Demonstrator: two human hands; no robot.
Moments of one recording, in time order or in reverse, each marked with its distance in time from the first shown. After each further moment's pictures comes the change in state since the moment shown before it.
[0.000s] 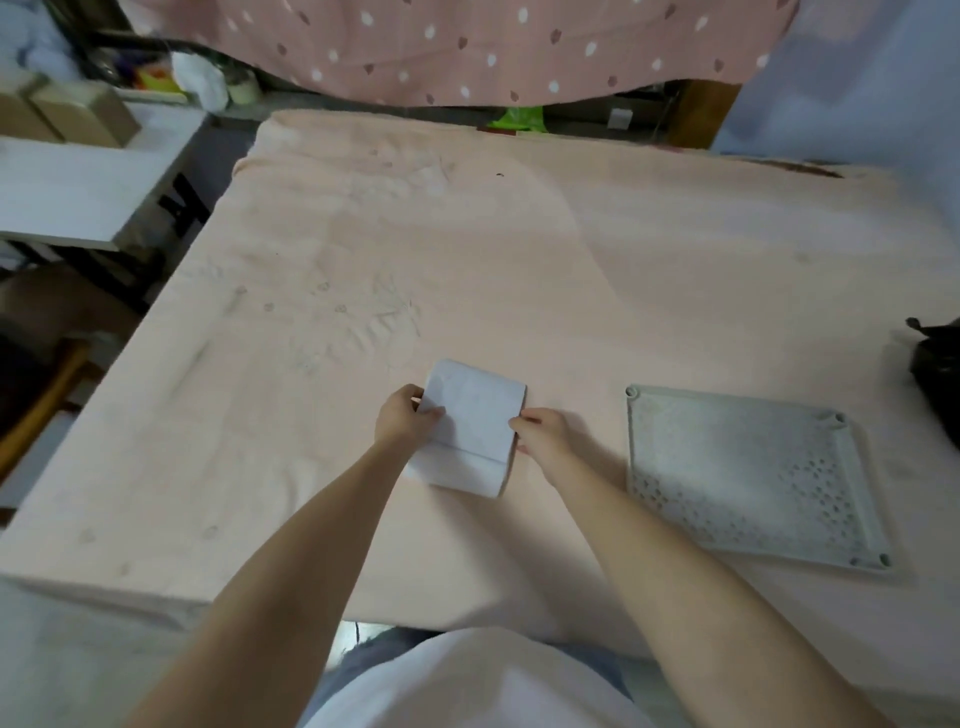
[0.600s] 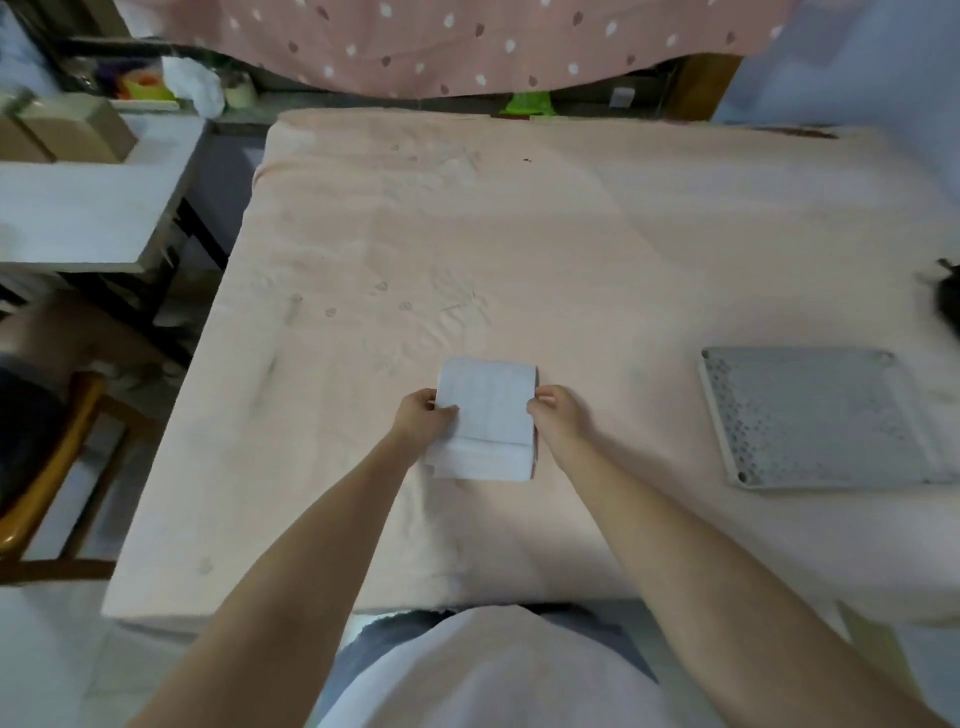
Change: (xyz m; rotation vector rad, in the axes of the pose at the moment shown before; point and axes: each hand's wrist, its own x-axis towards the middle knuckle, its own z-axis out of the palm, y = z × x) left_hand 0.027 -0.075 -0.100 -0.291 -0.264 -0.025; right_hand -0.038 -0.013 0.124 0.017 0.151 -0.006
